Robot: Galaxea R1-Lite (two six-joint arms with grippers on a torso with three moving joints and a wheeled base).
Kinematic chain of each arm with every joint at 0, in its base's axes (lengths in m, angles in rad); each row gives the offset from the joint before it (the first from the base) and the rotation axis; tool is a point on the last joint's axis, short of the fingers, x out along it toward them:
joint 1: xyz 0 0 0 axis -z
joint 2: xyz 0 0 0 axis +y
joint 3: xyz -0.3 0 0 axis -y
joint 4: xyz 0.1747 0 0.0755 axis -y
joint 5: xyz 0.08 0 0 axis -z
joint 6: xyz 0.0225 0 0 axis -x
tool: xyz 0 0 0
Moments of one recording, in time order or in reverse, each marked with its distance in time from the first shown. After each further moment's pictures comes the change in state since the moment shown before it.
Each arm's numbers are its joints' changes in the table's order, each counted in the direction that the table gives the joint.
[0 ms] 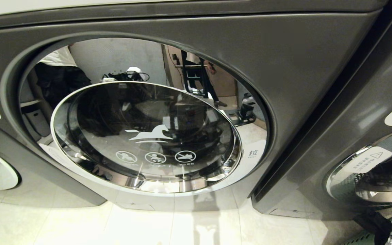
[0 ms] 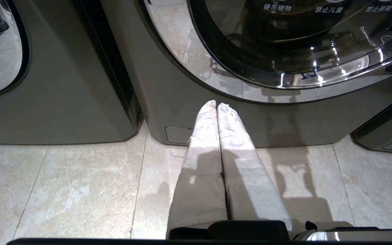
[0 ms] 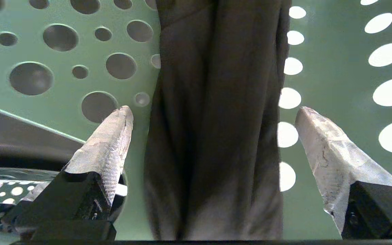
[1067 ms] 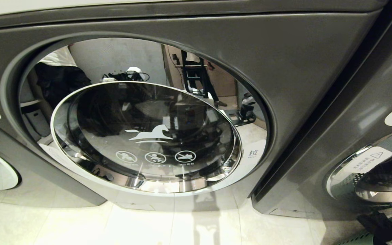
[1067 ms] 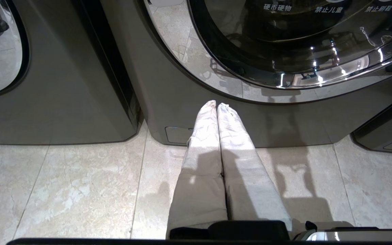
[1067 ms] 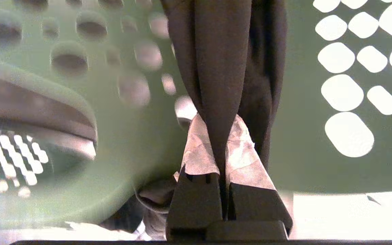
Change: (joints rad) left arm 0.000 0.000 0.000 0.000 0.000 0.000; right arm 0.026 -0.154 -0.136 -0.098 0.006 0.074
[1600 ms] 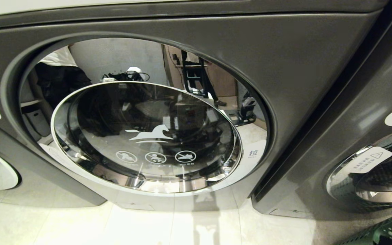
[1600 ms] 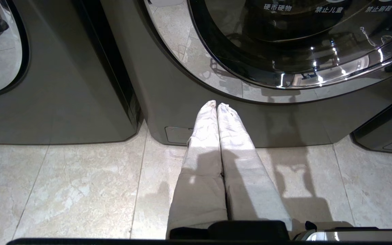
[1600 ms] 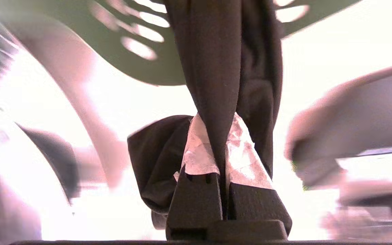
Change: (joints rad) left arm -0.001 0.000 0.000 0.000 0.000 0.000; right arm 0.048 -0.484 -0.190 -0.492 0.273 0.690
